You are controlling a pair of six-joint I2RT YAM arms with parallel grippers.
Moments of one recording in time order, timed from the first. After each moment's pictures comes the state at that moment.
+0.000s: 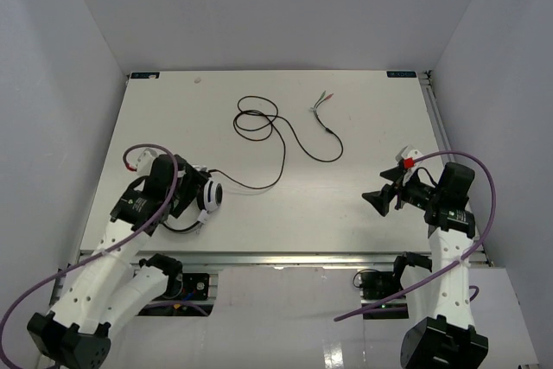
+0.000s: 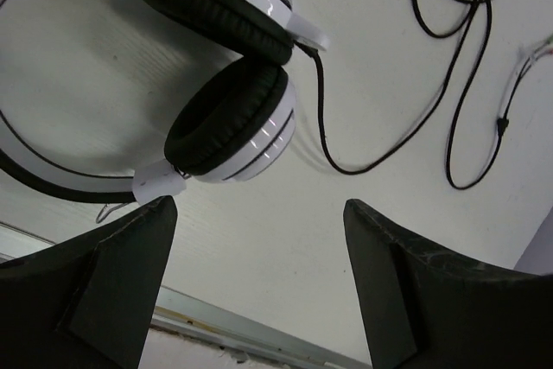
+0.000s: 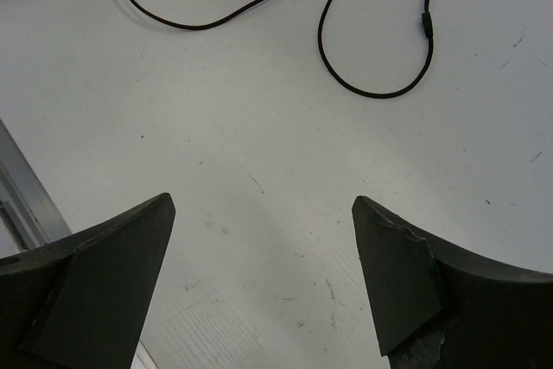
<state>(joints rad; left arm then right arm) -0.40 0.78 0.82 -0.89 -0.30 -1.15 -0.29 0.68 0.54 -0.51 -1.09 -0.58</state>
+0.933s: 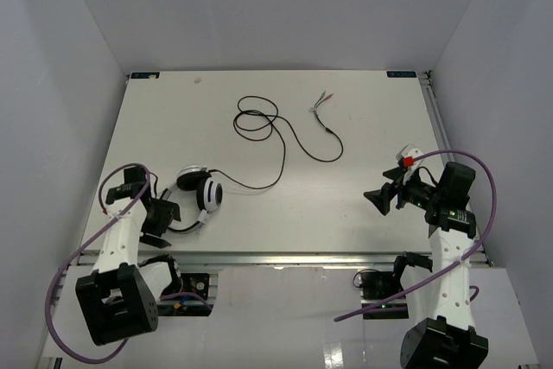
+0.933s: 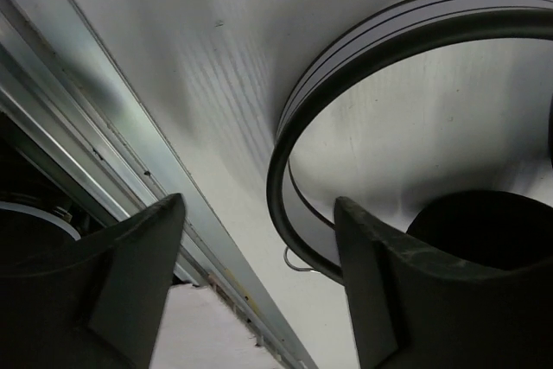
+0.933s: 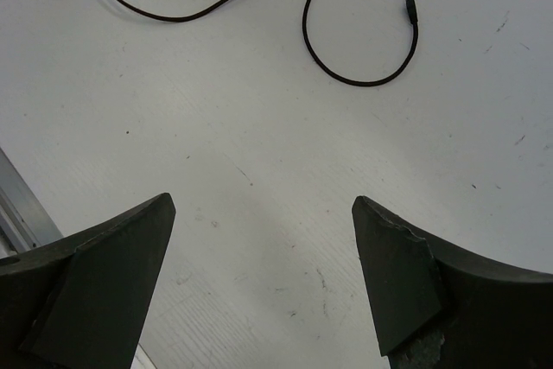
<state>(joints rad) 0.24 1.01 0.63 -1.05 -0.06 -1.03 -0.29 0.68 0.55 -0.53 -1.04 -0.58</state>
